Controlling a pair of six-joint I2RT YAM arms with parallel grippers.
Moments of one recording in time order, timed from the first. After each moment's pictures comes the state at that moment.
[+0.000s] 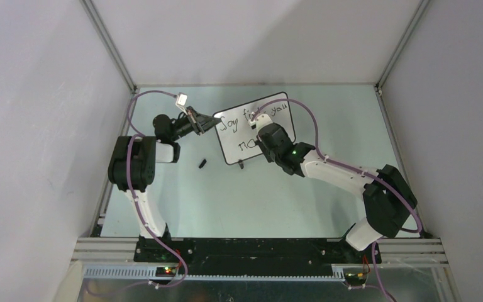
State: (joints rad) left arm -0.03 1.95 0.86 1.25 0.97 -0.81; right arm 0.80 1.57 1.11 -0.23 0.37 0.00
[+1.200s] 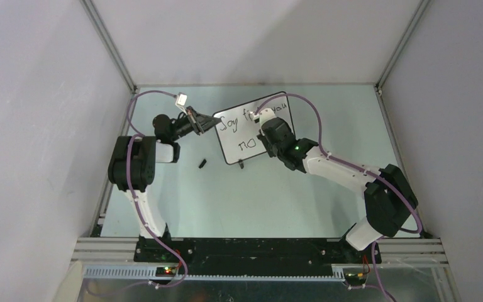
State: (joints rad) left arm -0.03 1.95 0.86 1.25 0.97 -0.81; right arm 0.76 1.57 1.13 -0.23 0.36 0.00
